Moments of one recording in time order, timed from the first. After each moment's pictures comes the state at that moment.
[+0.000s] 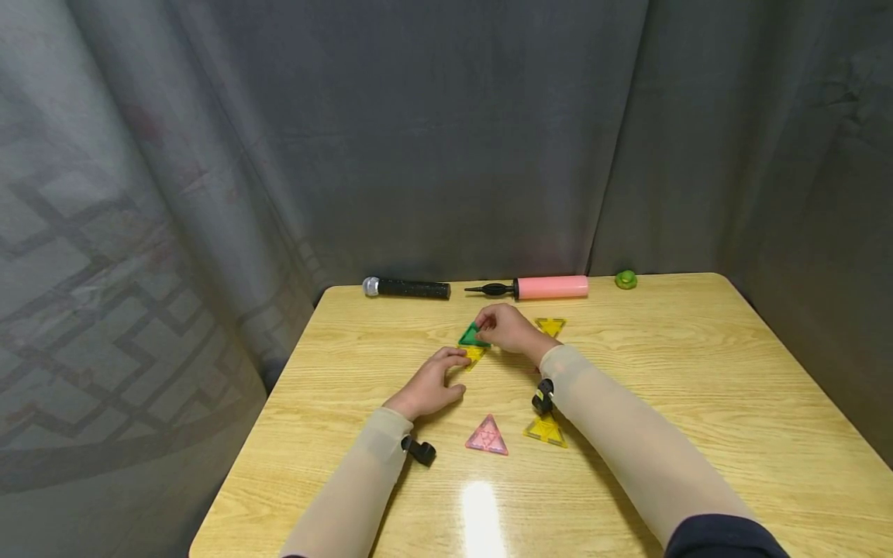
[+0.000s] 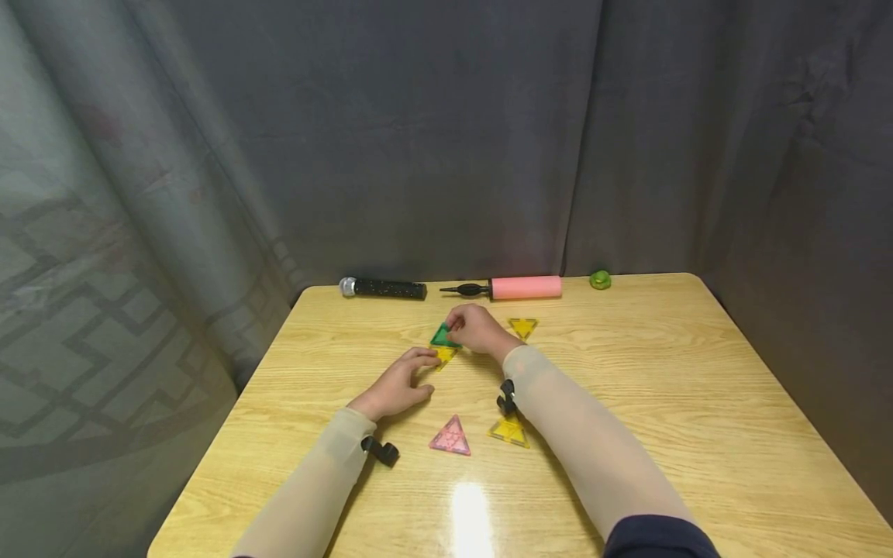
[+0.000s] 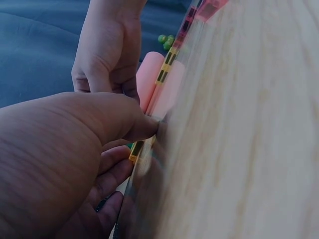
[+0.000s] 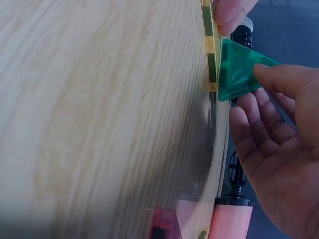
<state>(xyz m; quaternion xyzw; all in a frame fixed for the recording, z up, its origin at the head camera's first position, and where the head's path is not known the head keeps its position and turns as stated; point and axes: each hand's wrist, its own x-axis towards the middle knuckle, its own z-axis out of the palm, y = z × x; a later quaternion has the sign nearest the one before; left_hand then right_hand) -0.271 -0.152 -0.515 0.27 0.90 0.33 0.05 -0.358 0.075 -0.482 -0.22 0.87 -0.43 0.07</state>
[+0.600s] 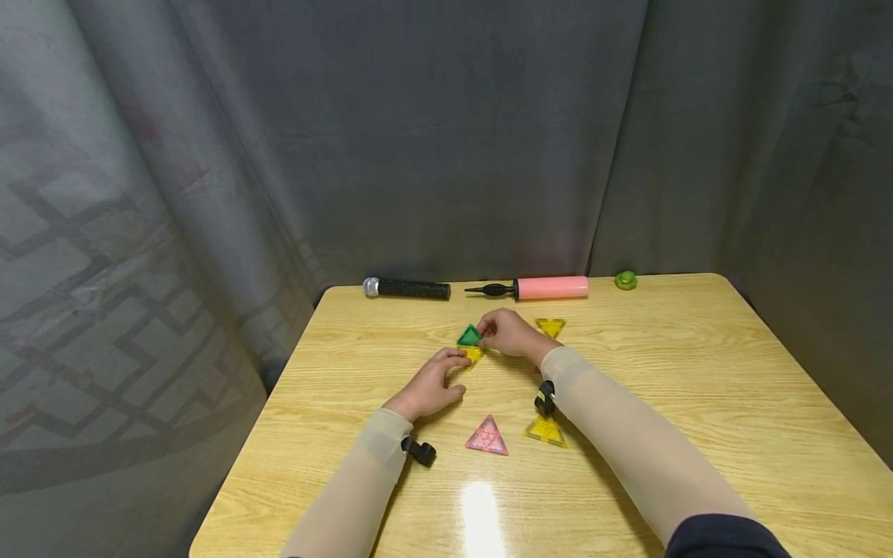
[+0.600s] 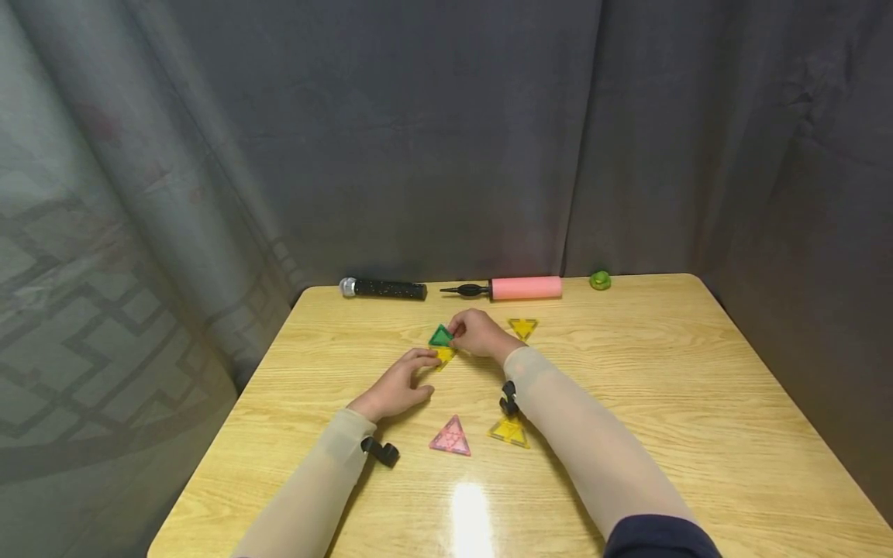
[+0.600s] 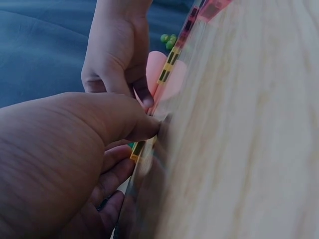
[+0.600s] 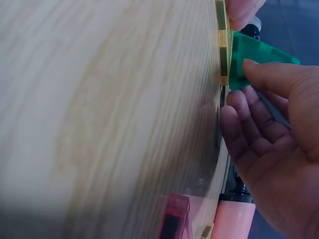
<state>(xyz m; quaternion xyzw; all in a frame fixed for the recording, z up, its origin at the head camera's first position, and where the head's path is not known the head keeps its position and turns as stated) -0.270 -0.153 -0.517 0.27 0.90 0.33 0.05 -0.360 0.079 -0.487 -0.22 0.88 -0.41 0.11</state>
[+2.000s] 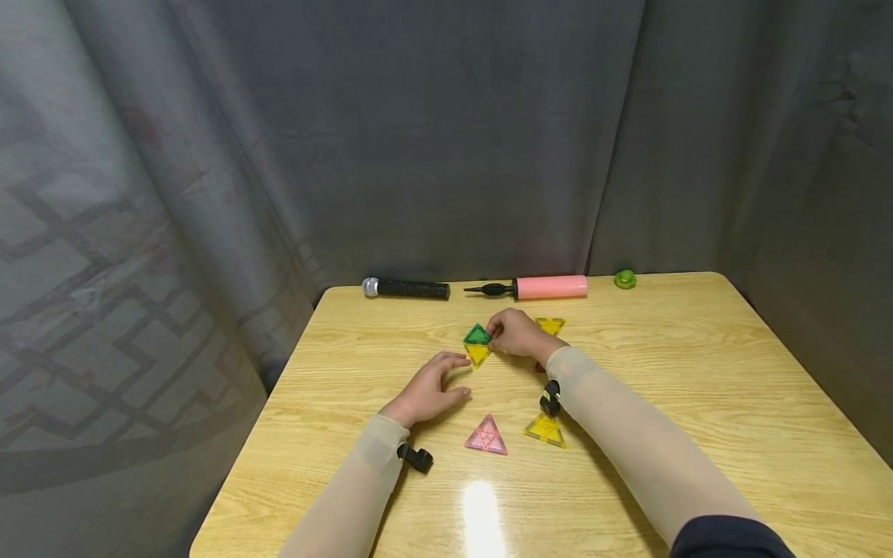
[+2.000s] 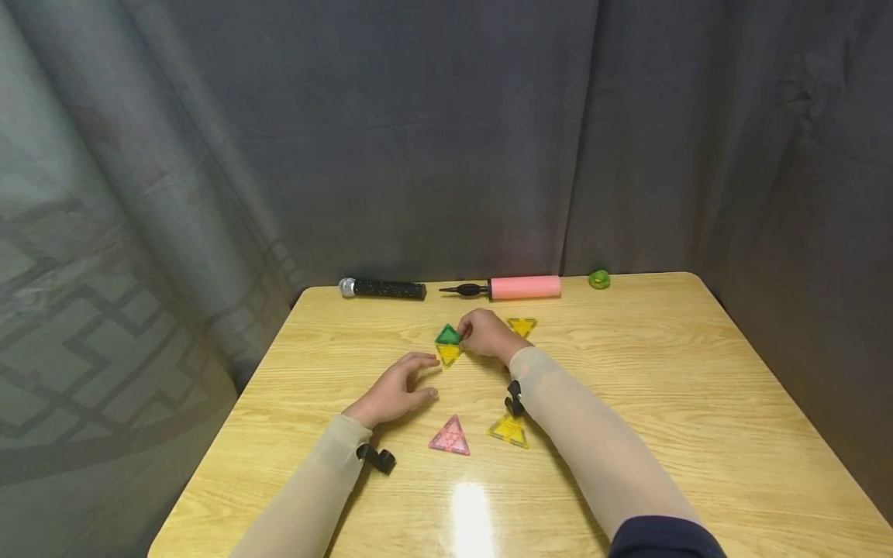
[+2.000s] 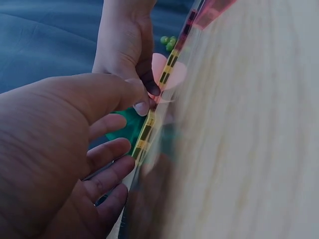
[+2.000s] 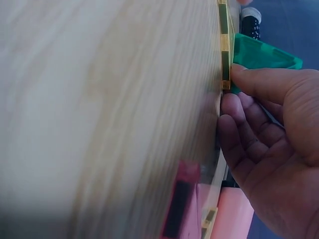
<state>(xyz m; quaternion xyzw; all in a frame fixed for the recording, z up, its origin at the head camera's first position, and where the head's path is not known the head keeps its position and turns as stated) -0.256 -0.155 -0.512 0.25 0.89 0.38 0.05 -0.356 0.090 -0.487 -0.19 0.91 -0.37 0.10</state>
